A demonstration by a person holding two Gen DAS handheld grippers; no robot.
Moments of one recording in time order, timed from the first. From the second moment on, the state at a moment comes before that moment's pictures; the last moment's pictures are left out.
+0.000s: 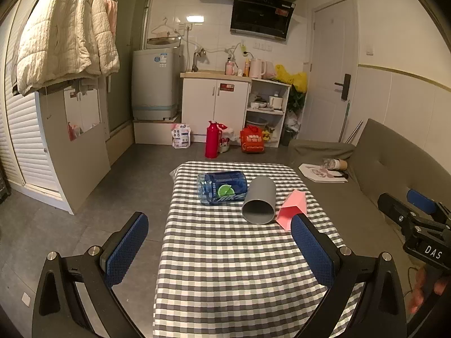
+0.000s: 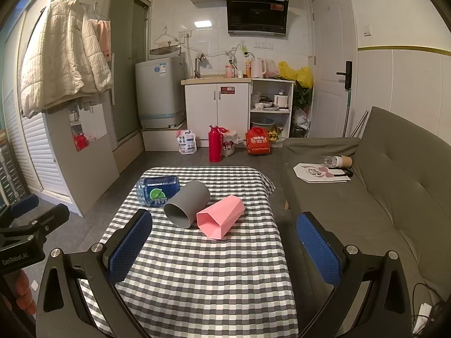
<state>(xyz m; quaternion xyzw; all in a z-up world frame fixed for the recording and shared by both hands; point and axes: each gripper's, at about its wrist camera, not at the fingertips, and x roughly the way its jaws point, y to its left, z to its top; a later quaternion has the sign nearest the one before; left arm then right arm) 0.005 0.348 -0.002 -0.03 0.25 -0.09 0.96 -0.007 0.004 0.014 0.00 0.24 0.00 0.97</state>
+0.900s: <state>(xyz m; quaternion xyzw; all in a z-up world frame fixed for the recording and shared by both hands) 0.004 0.350 0.000 -0.04 0.25 -0.09 0.96 -0.013 0.006 0.019 0.00 0.23 -0.01 0.97</state>
